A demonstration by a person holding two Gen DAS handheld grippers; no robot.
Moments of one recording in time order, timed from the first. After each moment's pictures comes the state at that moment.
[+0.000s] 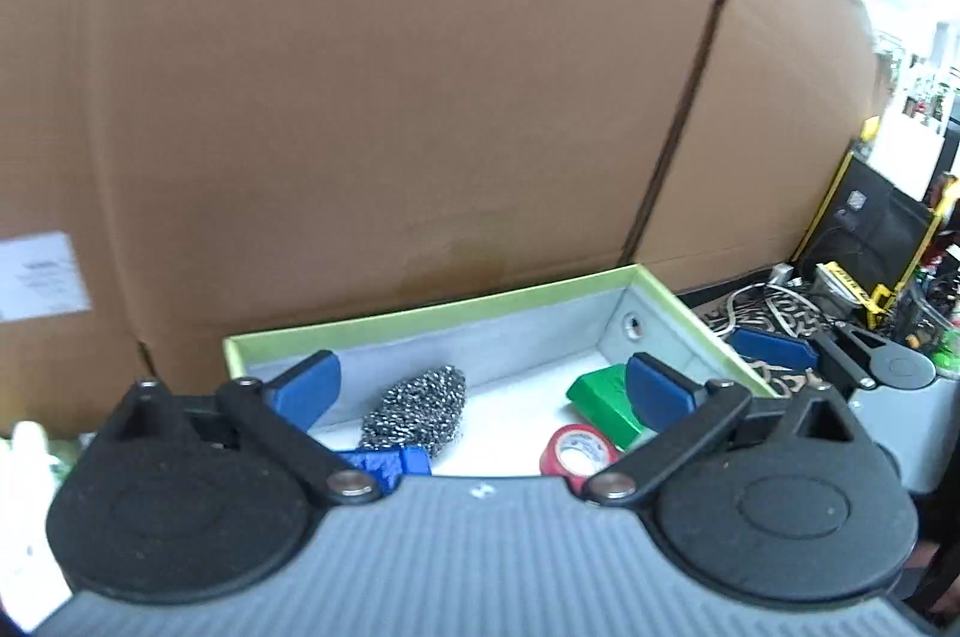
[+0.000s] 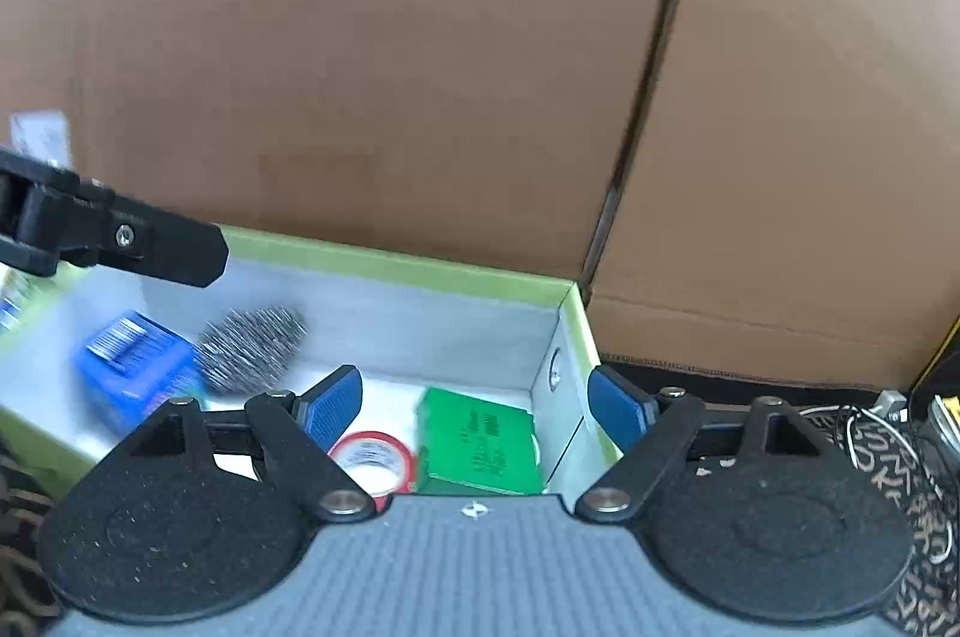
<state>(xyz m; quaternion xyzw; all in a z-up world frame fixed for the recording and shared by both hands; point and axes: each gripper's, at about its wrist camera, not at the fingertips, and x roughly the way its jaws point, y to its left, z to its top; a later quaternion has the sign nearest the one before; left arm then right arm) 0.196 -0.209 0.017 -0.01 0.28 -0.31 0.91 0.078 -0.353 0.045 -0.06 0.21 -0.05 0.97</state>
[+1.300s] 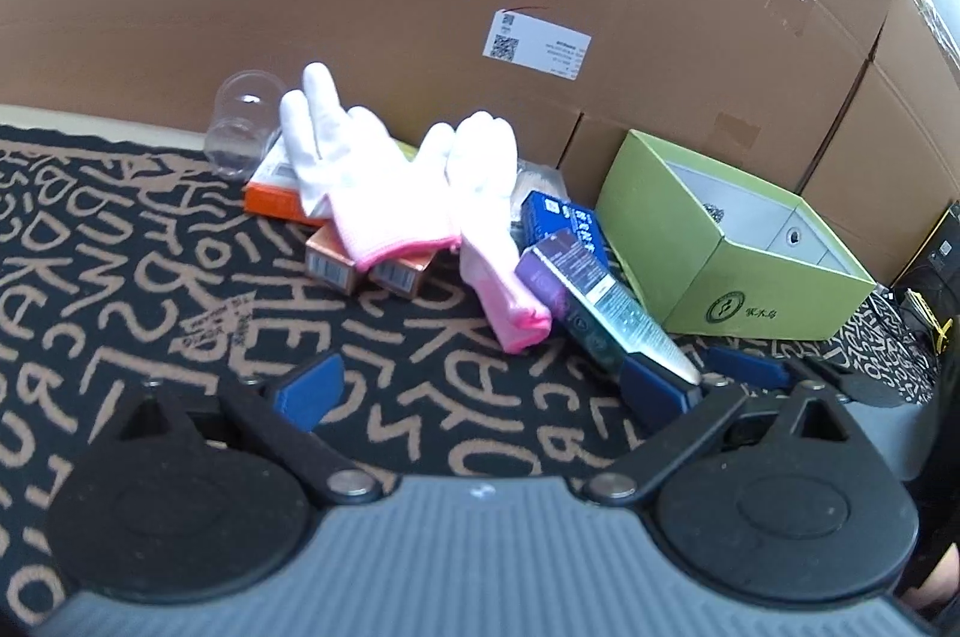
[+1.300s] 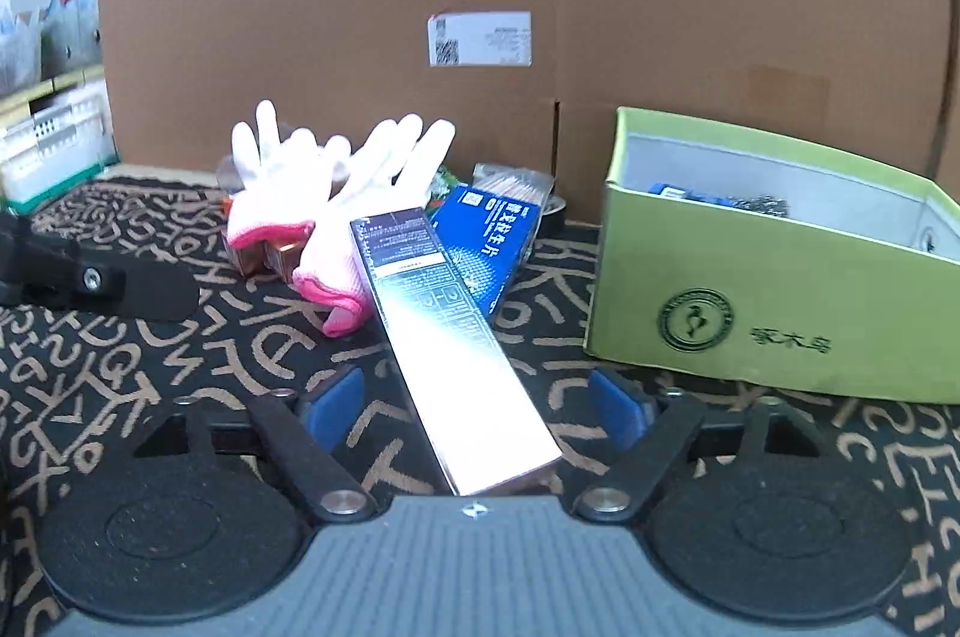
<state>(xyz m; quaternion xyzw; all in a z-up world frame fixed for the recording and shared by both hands) 0.051 0.046 -0.031 -0.10 0.33 -0.15 0.93 0.034 -0.167 -0.025 -0.04 0.26 0.14 0.95</state>
